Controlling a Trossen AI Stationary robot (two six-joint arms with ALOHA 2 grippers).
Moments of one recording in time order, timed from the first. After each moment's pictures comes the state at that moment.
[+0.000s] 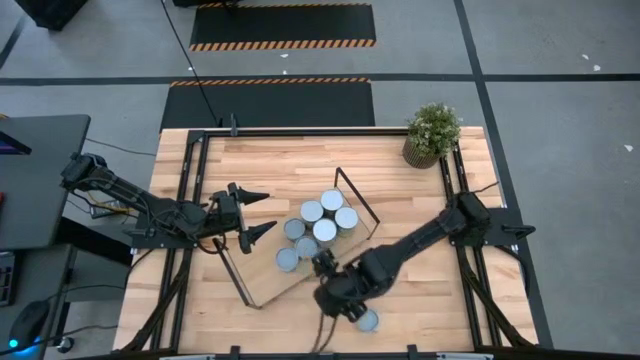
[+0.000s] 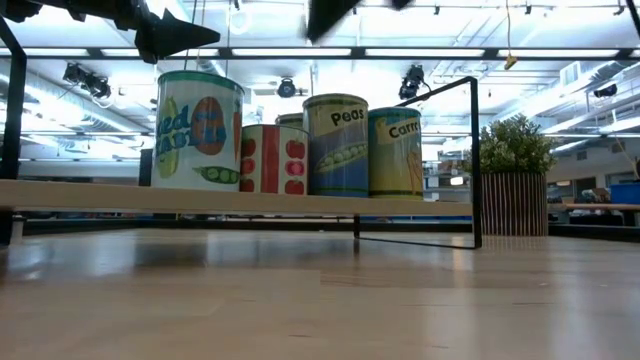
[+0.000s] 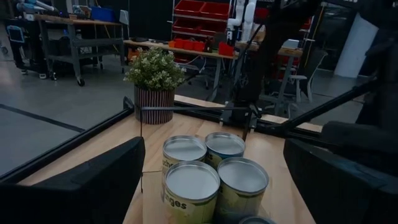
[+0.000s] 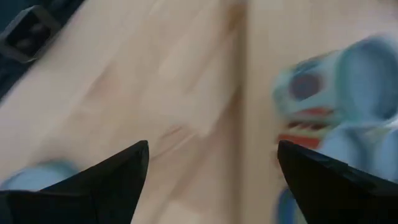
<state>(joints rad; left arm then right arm) -0.42 0.86 0.42 0.41 -0.74 -0.17 0.48 2.08 1.89 -0.95 0.22 -0.18</state>
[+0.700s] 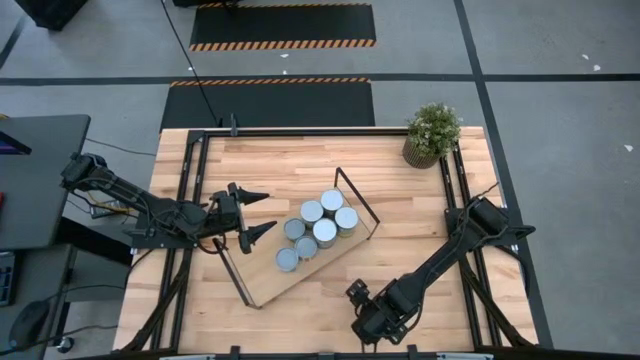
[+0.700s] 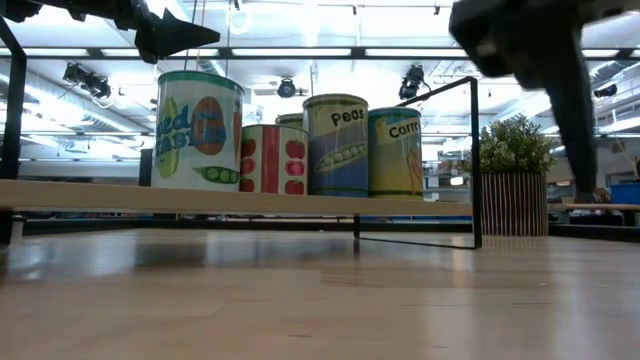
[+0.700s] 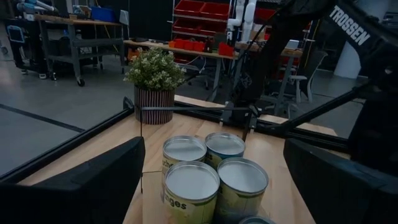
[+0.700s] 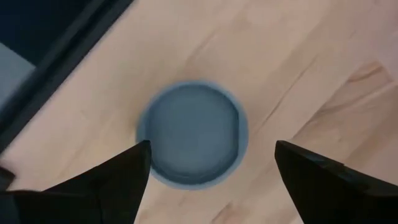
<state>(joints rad) -0.42 0.86 0.42 0.41 -0.74 -0.17 0.68 2.01 1.49 -0.79 0.05 -0.06</state>
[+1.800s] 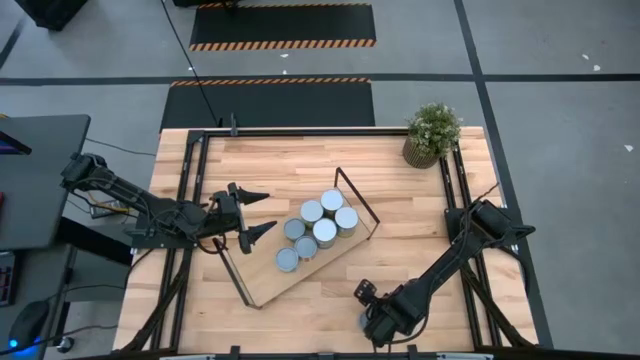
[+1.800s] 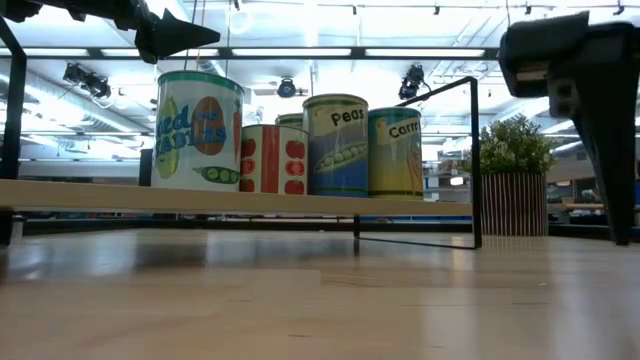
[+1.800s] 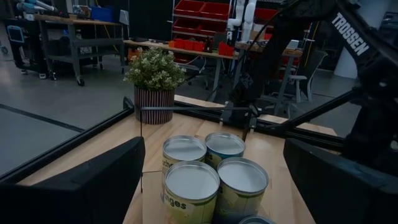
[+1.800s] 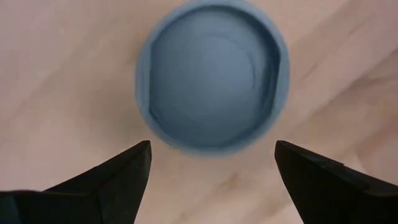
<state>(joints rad) -0.42 0.86 0.42 0.41 -0.74 -0.17 0.74 2.02 1.39 -0.82 0.16 -0.19</state>
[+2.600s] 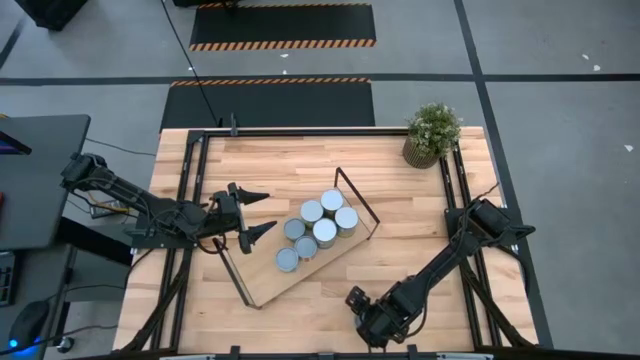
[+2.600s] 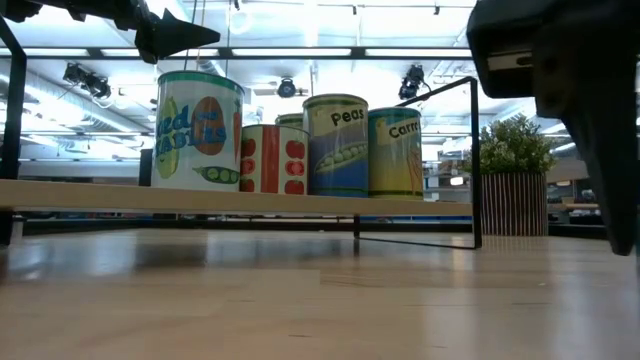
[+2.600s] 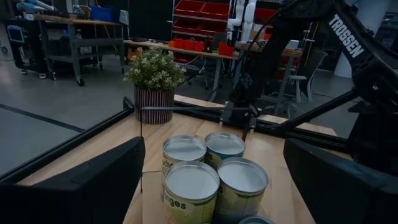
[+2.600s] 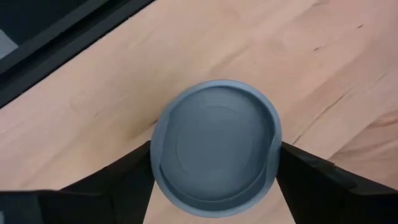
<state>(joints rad) -0.42 0.86 0.42 0.41 -0.74 -0.17 0.71 2.02 1.36 -0.59 0.08 -0.24</state>
